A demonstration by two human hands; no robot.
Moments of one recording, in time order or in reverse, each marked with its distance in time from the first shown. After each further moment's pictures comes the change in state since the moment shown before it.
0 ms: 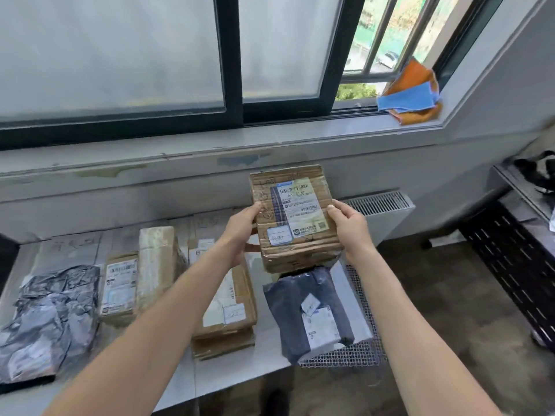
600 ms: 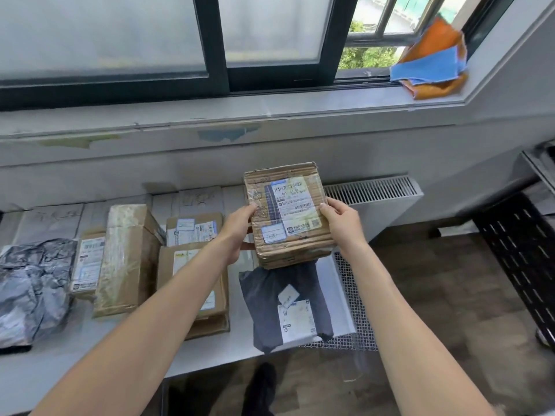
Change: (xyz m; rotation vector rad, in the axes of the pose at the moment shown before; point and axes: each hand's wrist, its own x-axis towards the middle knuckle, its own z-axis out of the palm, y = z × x) left_hand 0.031 -0.042 0.051 -0.012 0.083 -0.116; right_hand 0.048 0.038 -0.039 -0.190 -0.080 0.083
